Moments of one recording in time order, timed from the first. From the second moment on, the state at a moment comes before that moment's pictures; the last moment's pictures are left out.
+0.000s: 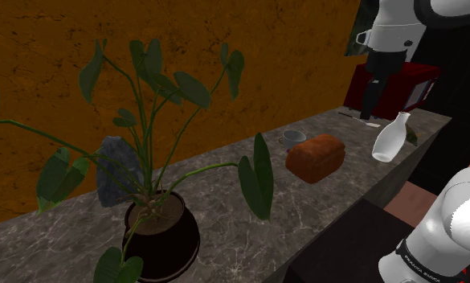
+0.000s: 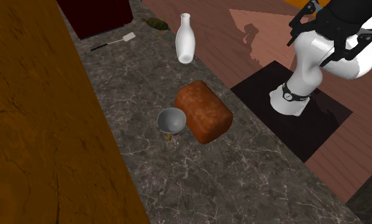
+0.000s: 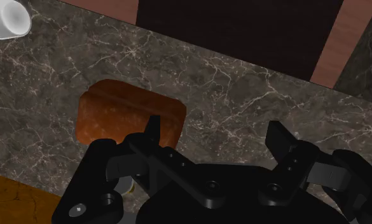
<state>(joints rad) 0.02 -0.82 0.05 -2.32 -0.10 1.44 -0.12</state>
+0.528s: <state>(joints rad) 0.00 -0.67 0.04 -2.37 -0.16 1.63 -0.11</state>
